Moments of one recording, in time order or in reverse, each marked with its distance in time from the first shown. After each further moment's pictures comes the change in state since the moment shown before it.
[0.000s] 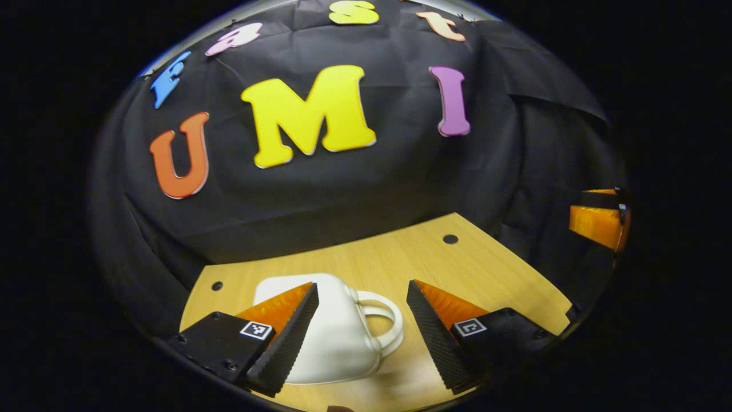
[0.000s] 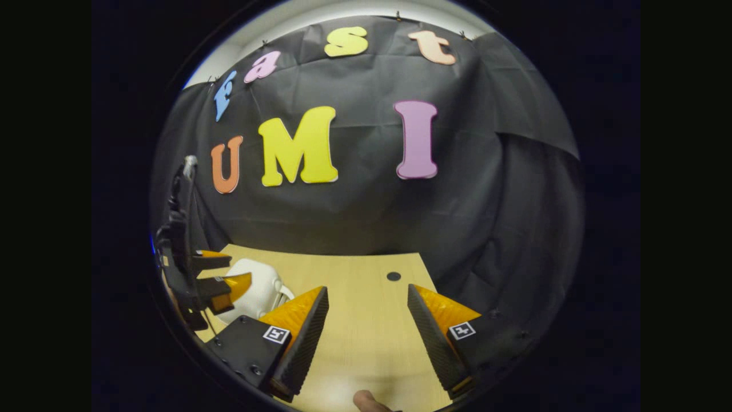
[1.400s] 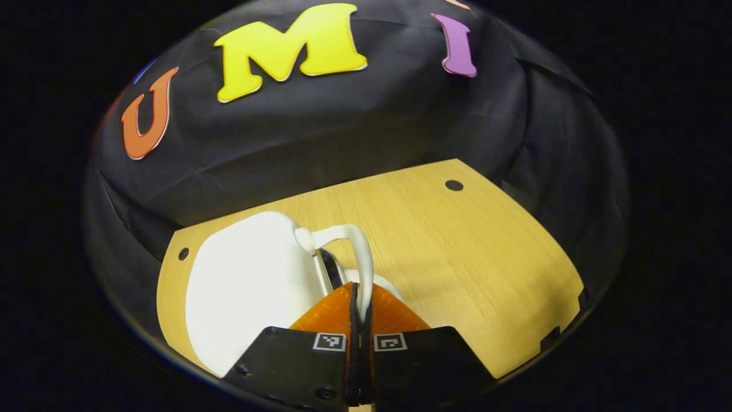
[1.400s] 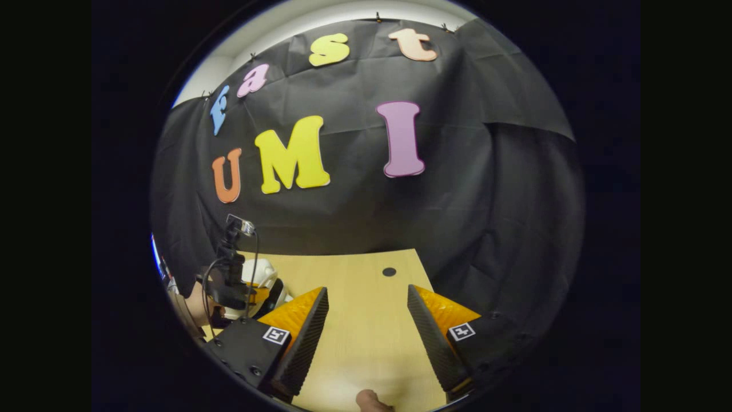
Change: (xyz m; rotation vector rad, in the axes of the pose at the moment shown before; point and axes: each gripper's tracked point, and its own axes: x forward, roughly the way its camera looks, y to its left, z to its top) left arm 0.087 -0.053 -0.134 0.076 0.370 -0.139; right arm -0.030 -0.069 -0.042 0.109 0.063 0.058
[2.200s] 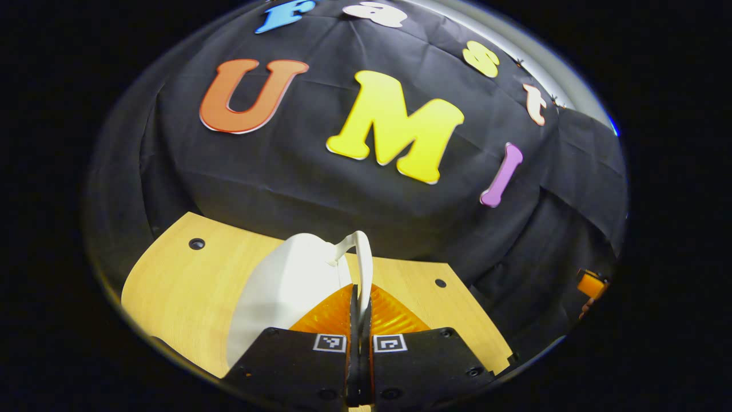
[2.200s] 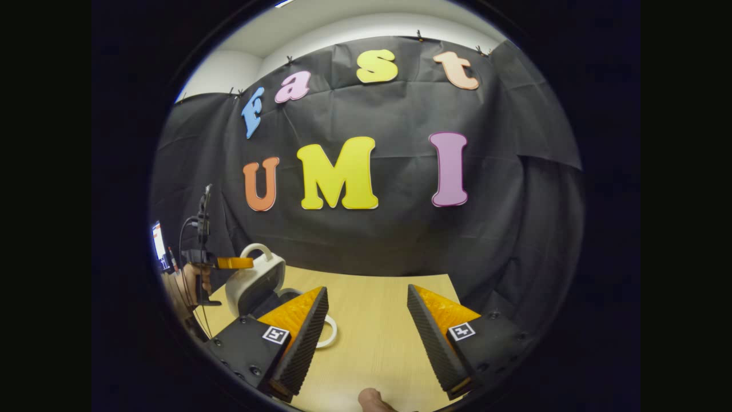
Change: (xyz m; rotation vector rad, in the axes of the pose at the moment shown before) left arm -0.110 0.120 0.065 -0.432 -0.364 -0.133; right arm -0.011 0.109 0.044 -0.102 -0.121 0.143
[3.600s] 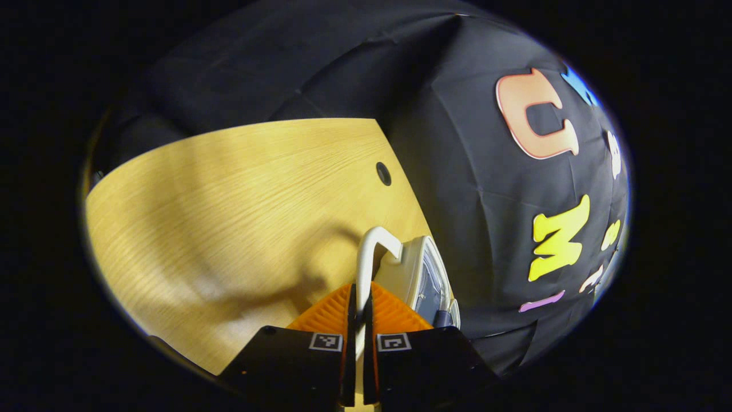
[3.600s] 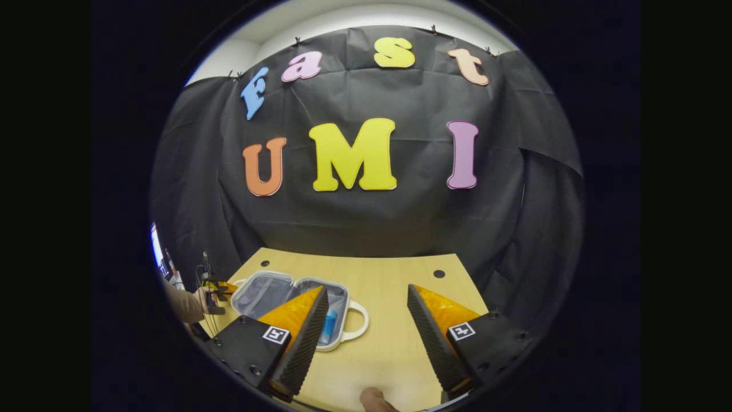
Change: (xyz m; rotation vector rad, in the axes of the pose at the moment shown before) left arm -0.039 0.382 -0.133 -0.904 0.086 0.141; right arm -0.012 0.126 -0.035 -0.006 0.062 -0.087
